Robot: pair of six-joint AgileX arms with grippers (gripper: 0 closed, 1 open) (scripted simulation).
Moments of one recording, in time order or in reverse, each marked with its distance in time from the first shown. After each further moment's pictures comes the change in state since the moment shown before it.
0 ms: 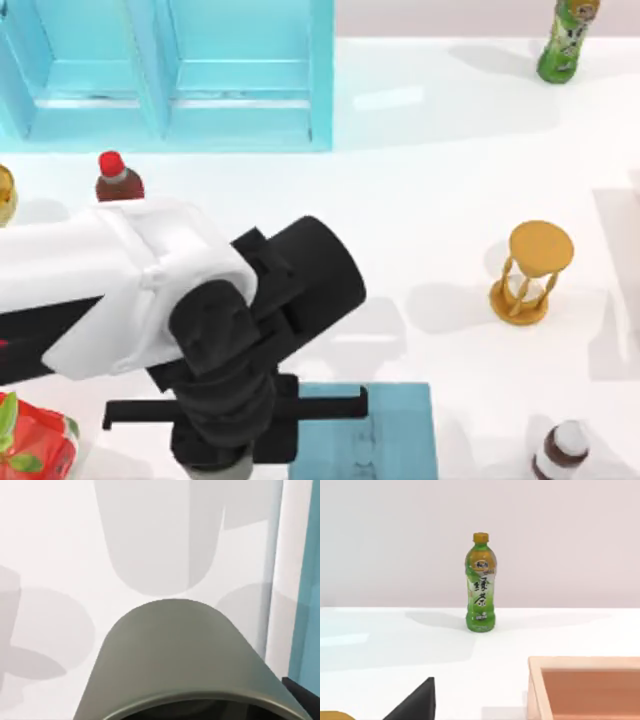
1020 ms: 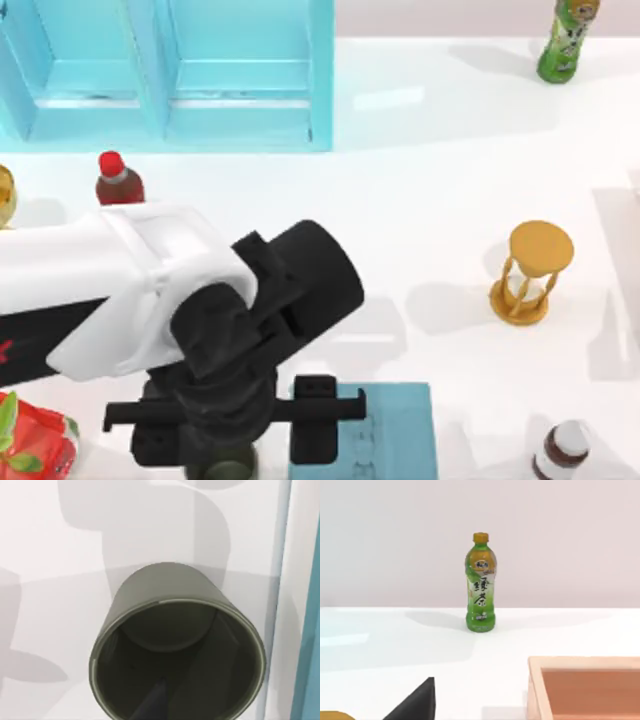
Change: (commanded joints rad) left arm 0.001 0.004 -0.010 0.011 0.000 0.002; right arm 0.000 0.000 0.000 0.000 0.000 0.000
